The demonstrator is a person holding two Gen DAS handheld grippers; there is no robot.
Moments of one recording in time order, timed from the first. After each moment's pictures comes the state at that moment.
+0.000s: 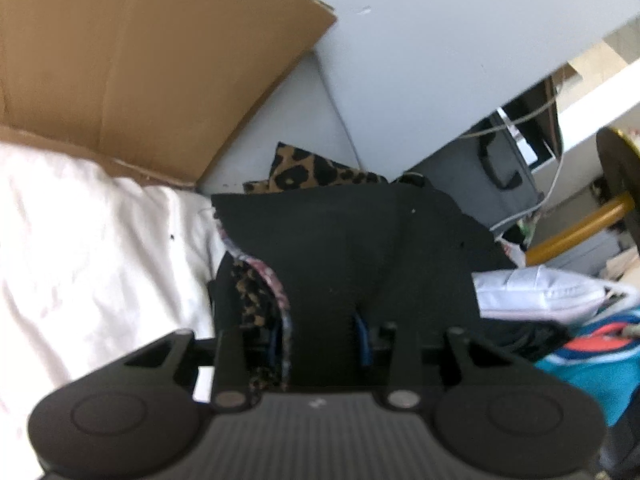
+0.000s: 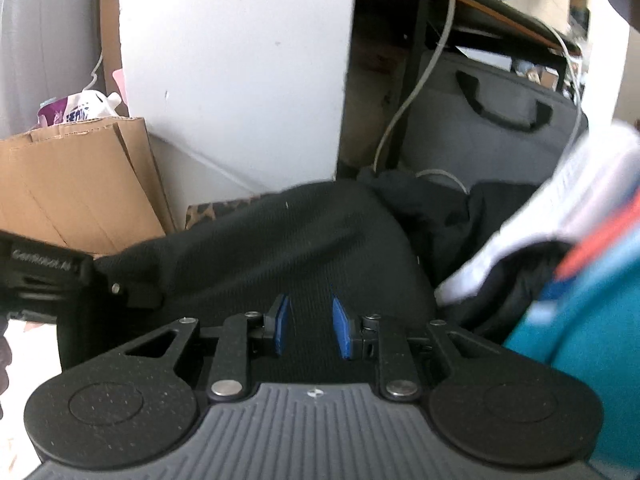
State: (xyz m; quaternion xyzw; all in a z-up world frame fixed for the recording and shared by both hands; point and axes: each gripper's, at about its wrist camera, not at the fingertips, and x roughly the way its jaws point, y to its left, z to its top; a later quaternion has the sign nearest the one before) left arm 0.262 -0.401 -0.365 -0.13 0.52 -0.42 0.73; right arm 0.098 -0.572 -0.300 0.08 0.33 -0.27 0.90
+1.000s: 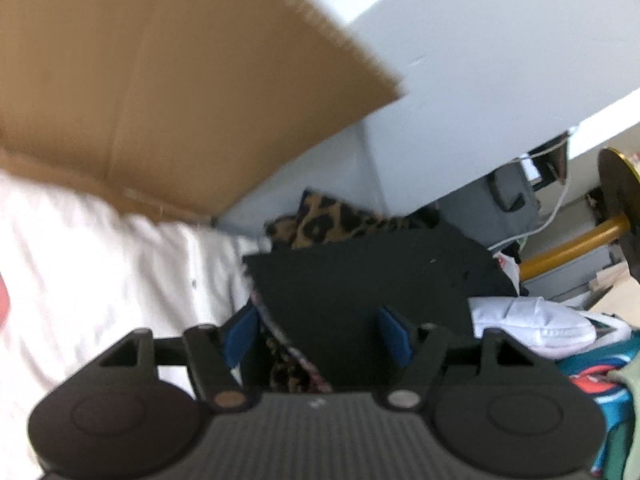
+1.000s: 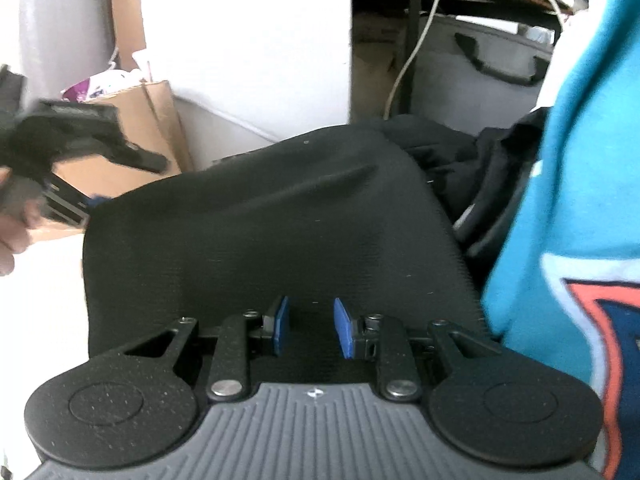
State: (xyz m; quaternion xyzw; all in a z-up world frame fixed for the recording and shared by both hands) left arm 0.324 -0.398 -0.364 -0.16 0.55 -0.42 0.71; right arm 0.065 -0.545 -0.329 0.11 0.33 -0.24 0.90
